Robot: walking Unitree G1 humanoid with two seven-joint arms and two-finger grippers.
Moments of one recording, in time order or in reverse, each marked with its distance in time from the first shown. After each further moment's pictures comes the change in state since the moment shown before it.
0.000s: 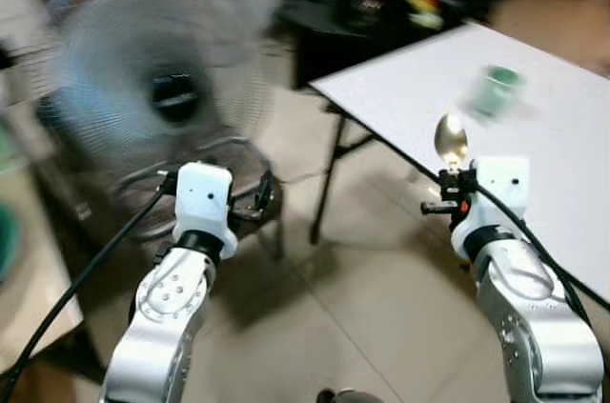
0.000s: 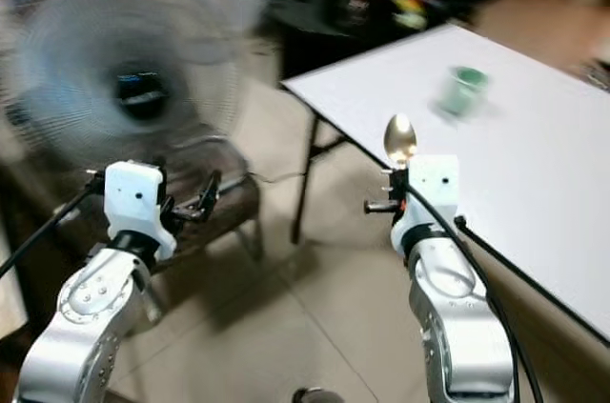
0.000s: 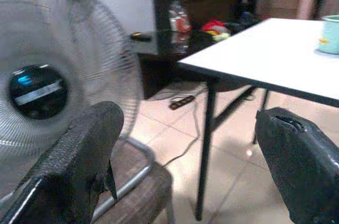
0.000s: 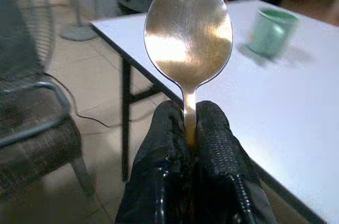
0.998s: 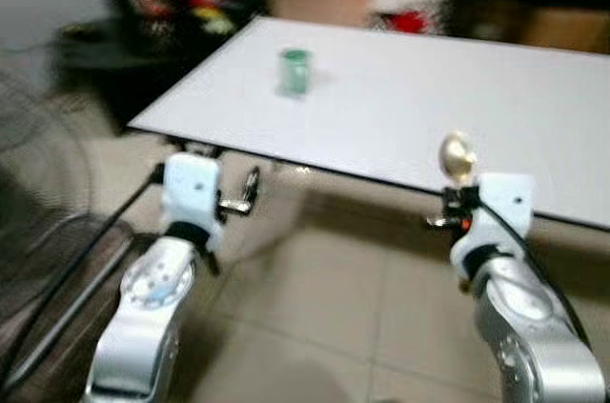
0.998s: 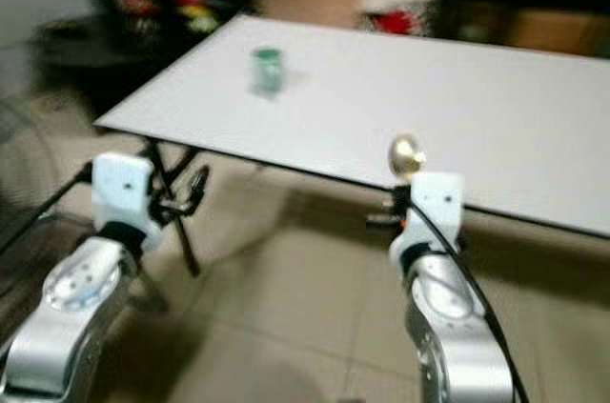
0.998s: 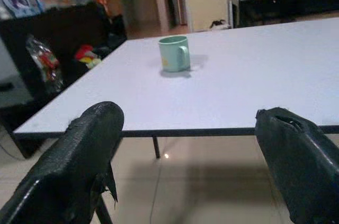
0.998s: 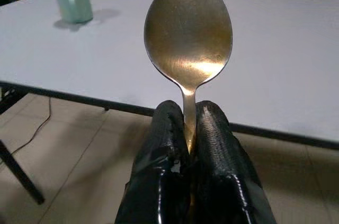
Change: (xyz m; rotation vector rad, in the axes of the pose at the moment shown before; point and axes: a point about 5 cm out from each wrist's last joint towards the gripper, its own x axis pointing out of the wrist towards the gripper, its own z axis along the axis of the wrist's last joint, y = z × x) left arm 0.005 0.015 0.000 0.010 0.026 0.021; right arm -0.013 0.004 -0.008 0.065 0.040 -0.050
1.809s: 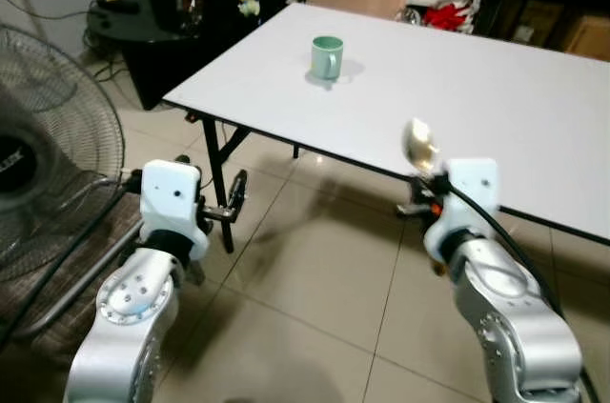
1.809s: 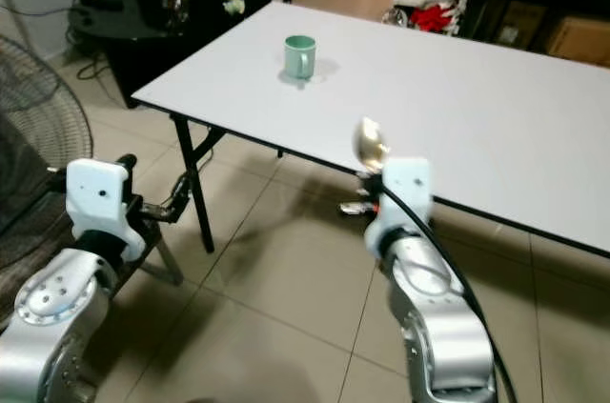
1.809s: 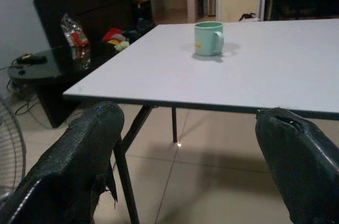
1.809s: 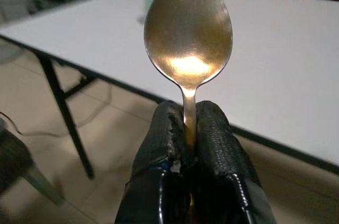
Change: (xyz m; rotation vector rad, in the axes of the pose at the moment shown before) left arm -0.016 0.012 0.006 0.010 -0.002 -0.002; right arm 0.016 0.025 0.009 0.003 -0.031 0.187
